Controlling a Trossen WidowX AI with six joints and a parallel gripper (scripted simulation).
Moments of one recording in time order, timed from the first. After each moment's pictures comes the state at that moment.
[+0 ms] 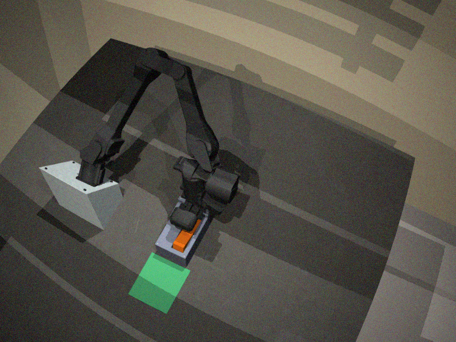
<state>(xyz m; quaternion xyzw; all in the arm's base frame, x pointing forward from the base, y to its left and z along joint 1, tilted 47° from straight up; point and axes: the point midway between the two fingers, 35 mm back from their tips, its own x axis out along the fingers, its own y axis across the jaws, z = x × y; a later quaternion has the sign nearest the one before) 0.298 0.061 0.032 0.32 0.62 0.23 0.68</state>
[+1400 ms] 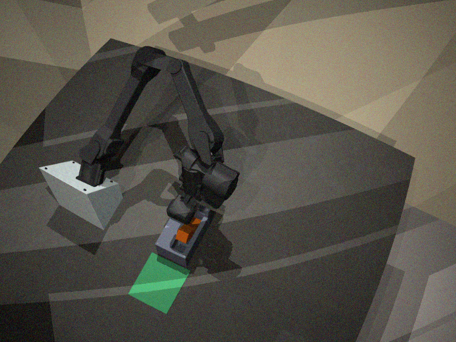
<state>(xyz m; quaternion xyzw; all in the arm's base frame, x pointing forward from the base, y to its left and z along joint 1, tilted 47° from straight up) 0.289 0.037 0.057 0.32 0.63 0.23 0.66</state>
